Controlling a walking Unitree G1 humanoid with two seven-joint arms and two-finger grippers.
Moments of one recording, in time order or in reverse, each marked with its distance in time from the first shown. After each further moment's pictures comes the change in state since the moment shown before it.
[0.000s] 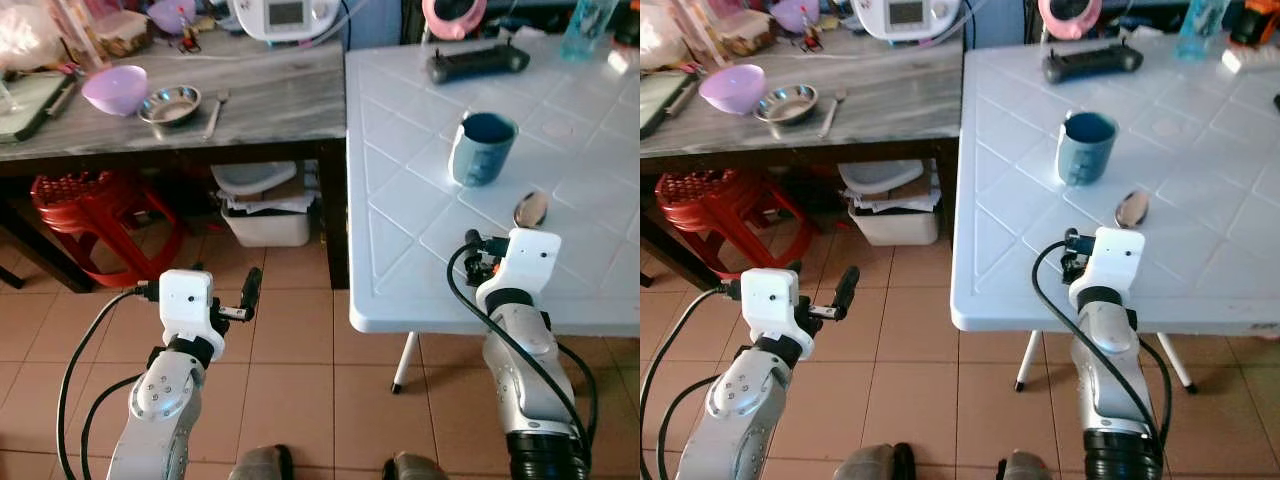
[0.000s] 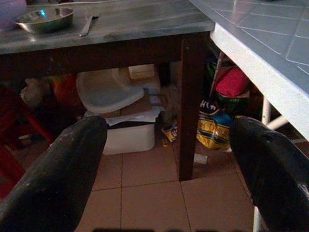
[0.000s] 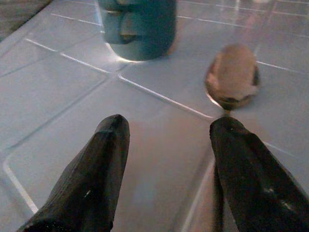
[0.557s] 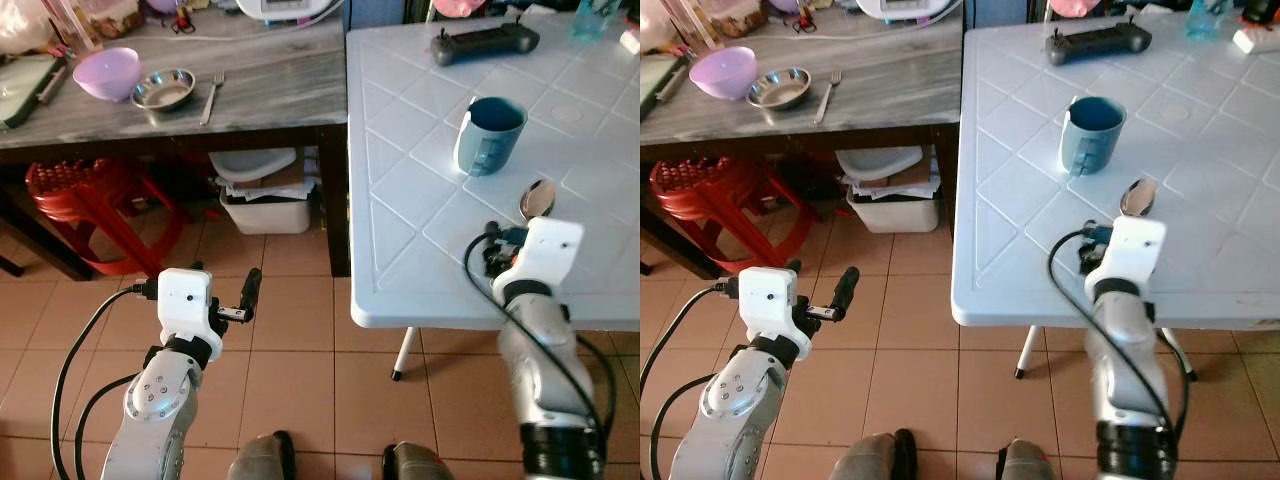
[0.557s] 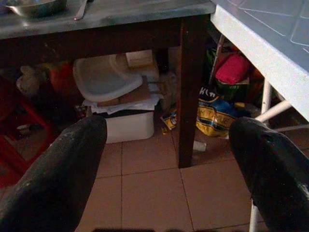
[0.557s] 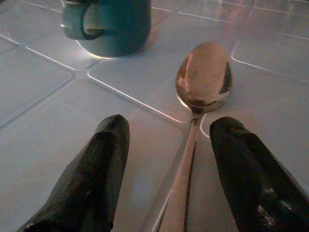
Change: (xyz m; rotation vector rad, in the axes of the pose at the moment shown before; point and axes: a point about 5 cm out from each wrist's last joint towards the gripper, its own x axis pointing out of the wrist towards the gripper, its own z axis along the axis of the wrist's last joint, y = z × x) left arm -0.003 0.001 0.004 0.012 0.018 -0.014; right arm 0.006 -0.016 0.013 -0.022 0.008 -0.060
